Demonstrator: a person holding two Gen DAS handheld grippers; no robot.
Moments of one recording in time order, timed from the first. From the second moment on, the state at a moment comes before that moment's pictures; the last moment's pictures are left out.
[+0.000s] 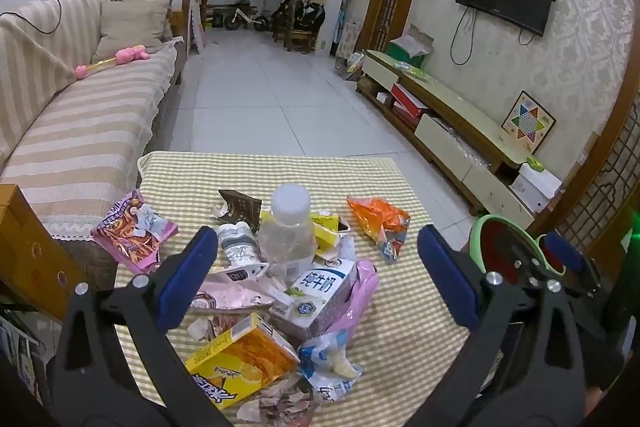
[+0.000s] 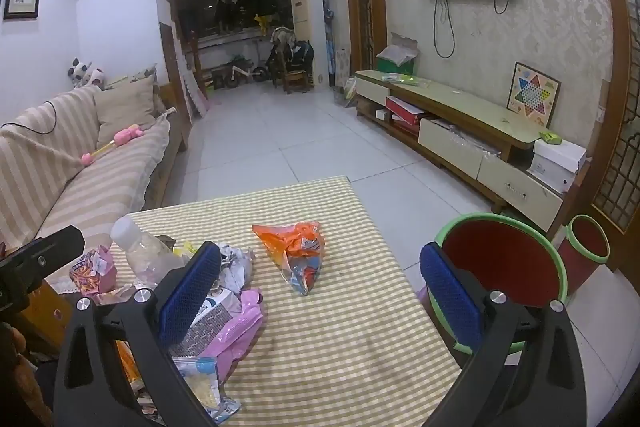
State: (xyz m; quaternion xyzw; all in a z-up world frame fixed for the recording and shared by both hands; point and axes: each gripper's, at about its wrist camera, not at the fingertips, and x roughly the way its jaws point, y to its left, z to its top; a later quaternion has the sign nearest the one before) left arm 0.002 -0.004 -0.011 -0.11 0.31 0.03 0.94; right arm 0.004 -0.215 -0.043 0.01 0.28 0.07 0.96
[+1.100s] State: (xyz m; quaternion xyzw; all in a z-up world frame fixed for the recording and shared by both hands) left arm 0.004 -0.010 -0.013 -0.11 0.32 0.02 0.94; right arm 0.016 -0.233 -0.045 0.03 0.29 0.06 0.95
